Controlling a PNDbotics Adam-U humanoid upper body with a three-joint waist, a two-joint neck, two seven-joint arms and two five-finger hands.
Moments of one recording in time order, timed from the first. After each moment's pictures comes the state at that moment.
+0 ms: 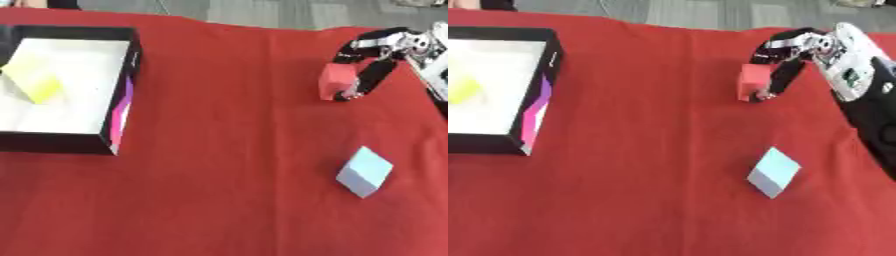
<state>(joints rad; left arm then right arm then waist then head) -0.46 0.70 -0.03 -1.81 0.22 0.43 0.33 -1.12 -0.58 0.33 -0.98 0.58 0.06 0.75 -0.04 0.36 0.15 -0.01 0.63</state>
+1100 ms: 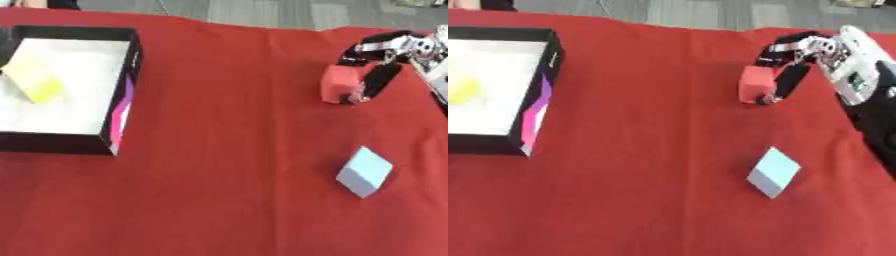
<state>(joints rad) -0.45 0.70 -0.03 -1.81 0.21 0.43 0.32 -1.10 -0.60 0.33 -1.01 0.58 0.07 0.77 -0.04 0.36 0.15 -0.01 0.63</state>
